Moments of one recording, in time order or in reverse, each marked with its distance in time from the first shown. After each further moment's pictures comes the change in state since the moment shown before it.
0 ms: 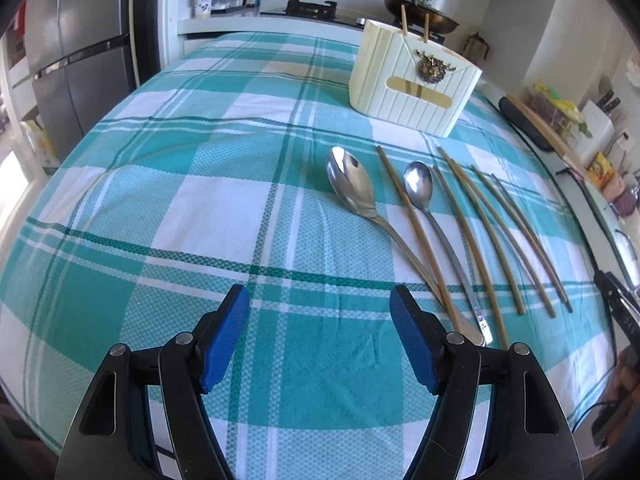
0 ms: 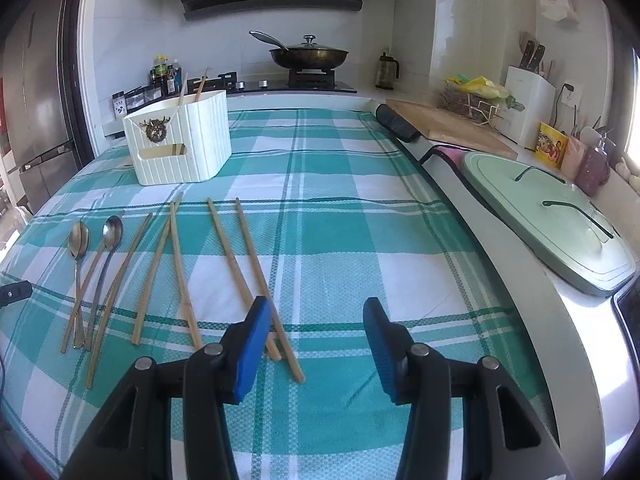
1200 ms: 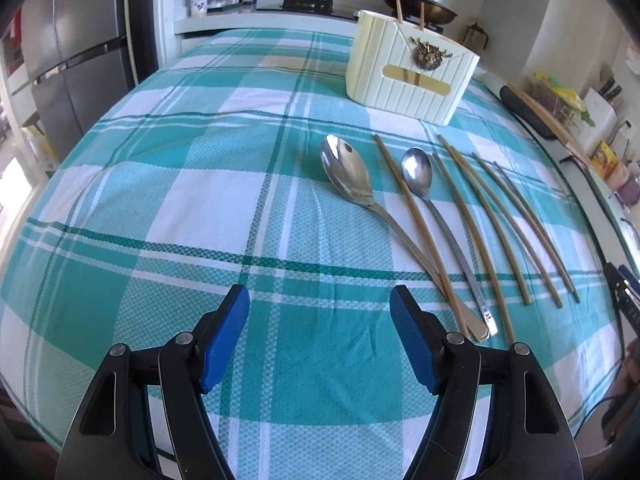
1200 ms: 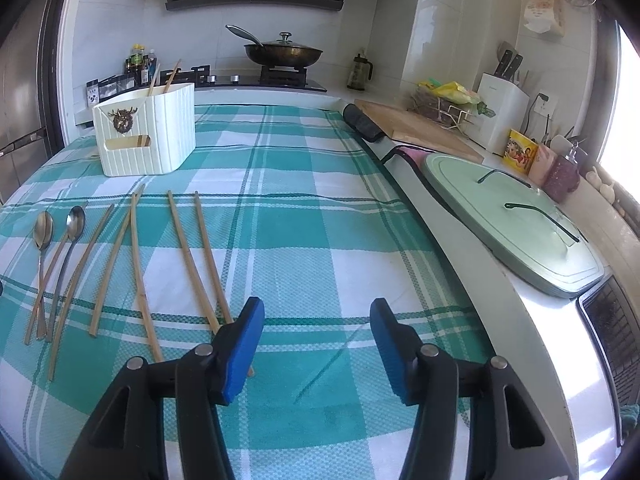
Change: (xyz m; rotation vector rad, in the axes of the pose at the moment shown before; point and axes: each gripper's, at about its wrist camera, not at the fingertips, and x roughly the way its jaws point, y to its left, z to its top) left arm 0.006 -0.006 -0.004 0.024 0.020 0.019; right arm 0.000 -0.009 -0.002 -0.024 0.006 -0.138
